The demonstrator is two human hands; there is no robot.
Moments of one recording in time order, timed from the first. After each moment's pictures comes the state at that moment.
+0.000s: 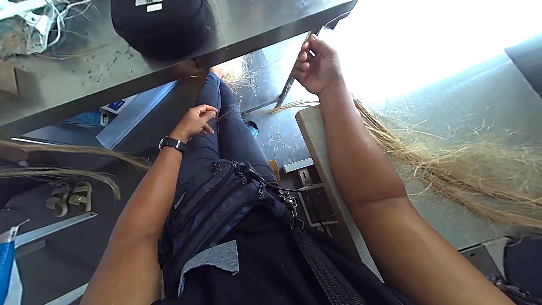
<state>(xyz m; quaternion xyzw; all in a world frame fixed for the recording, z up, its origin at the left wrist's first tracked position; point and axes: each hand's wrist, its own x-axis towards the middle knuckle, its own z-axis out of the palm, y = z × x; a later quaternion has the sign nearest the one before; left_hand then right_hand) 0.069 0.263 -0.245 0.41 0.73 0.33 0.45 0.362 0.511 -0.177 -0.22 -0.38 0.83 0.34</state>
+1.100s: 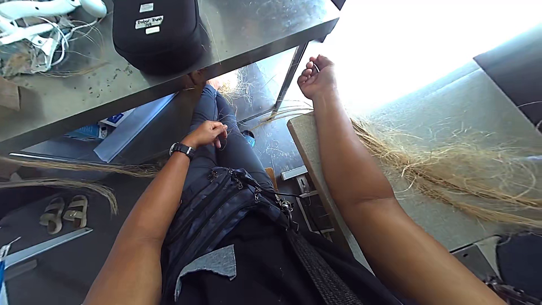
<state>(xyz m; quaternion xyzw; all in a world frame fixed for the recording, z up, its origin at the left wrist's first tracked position) 0.097 0.286 -0.248 0.51 0.67 0.22 0.49 0.370 0.525 -0.175 -0.38 -0.18 0.75 0.51</state>
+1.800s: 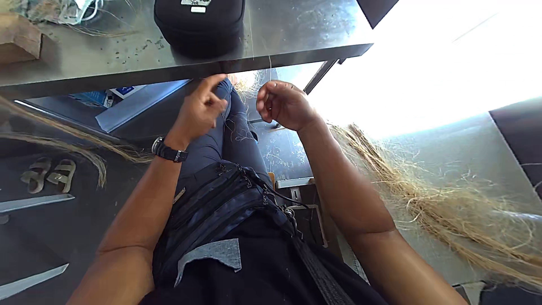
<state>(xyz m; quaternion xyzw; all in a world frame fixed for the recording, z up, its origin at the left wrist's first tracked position) 0.099 0.224 -0.153 0.54 0.67 0.45 0.22 0.300 0.409 -0.141 -0.01 -0.57 0.81 0.12</state>
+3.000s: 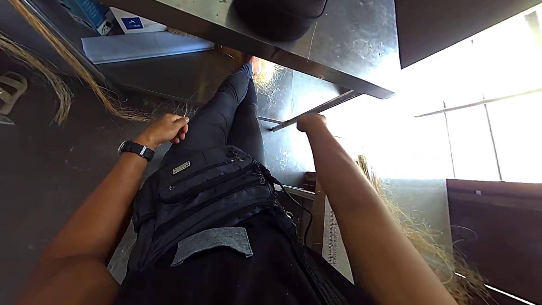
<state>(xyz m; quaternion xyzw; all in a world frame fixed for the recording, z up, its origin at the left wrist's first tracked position) 0.044 0.073 -0.298 0.18 0.77 0.41 0.46 0.254 0.440 -0.214 -0.45 -0.79 -0.05 -0.41</state>
